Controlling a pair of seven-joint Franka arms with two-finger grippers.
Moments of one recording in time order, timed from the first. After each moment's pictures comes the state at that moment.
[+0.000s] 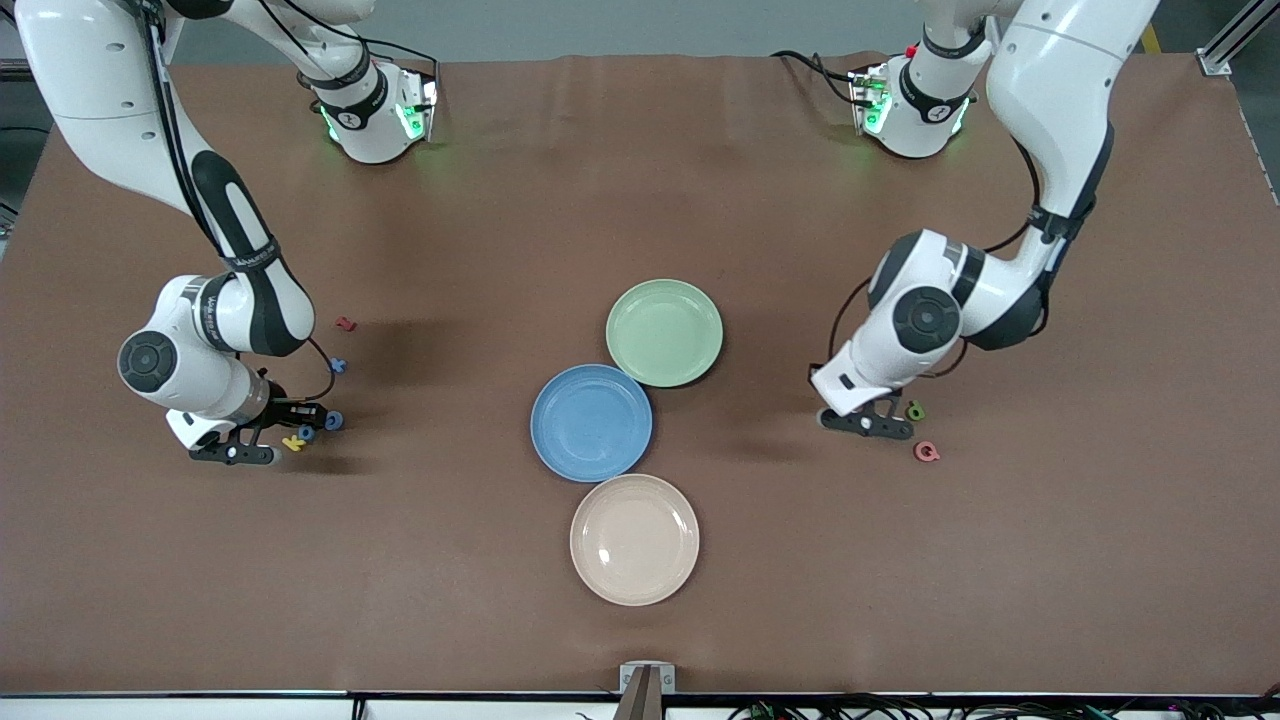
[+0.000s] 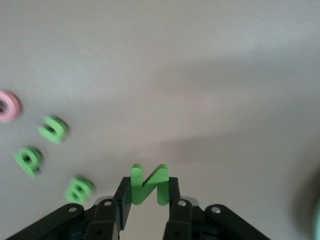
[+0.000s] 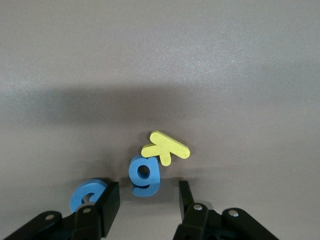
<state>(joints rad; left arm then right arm) -0.12 0.46 -0.33 -1.91 0.16 2.24 -0.37 -0.02 0.55 -0.06 -2.00 0.01 2.50 -0.01</state>
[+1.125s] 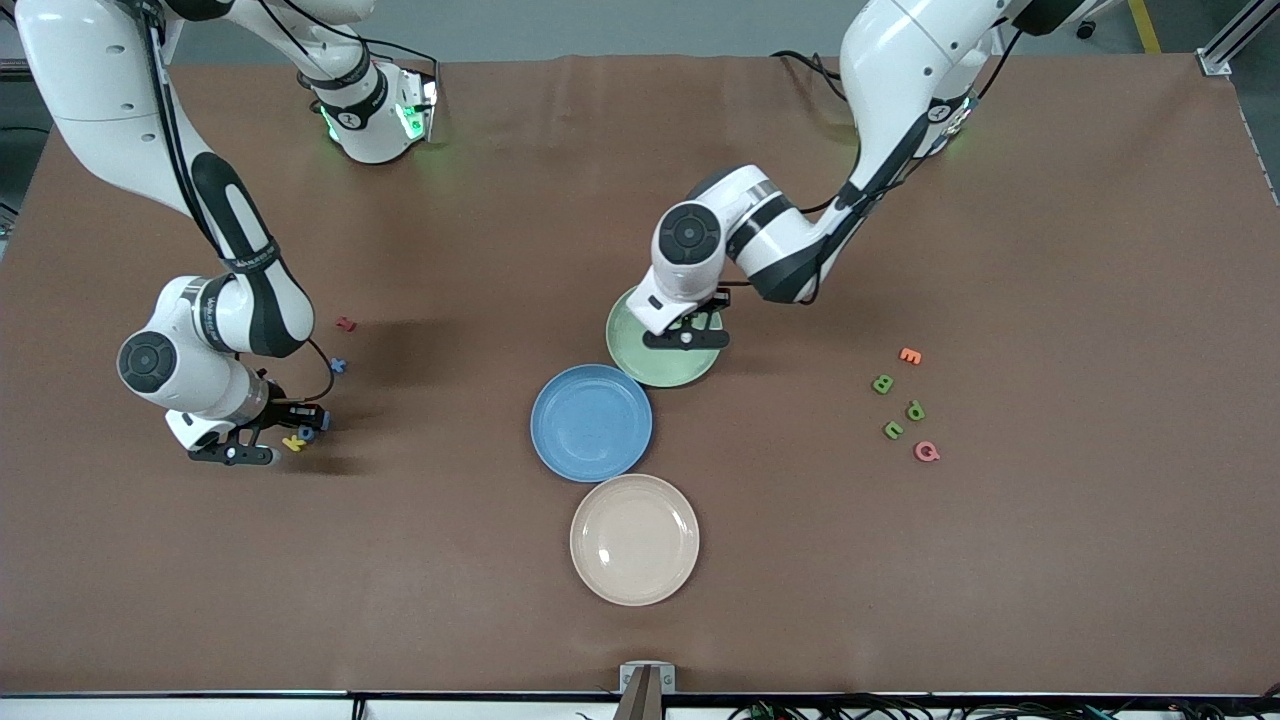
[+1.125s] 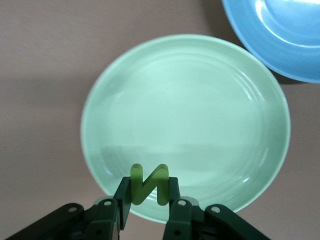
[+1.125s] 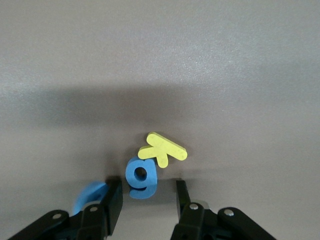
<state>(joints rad) -0.44 0.63 -0.44 -1.73 0.18 2.17 -0.91 -0.02 0.55 -0.06 -2.00 0.01 2.50 -0.01</state>
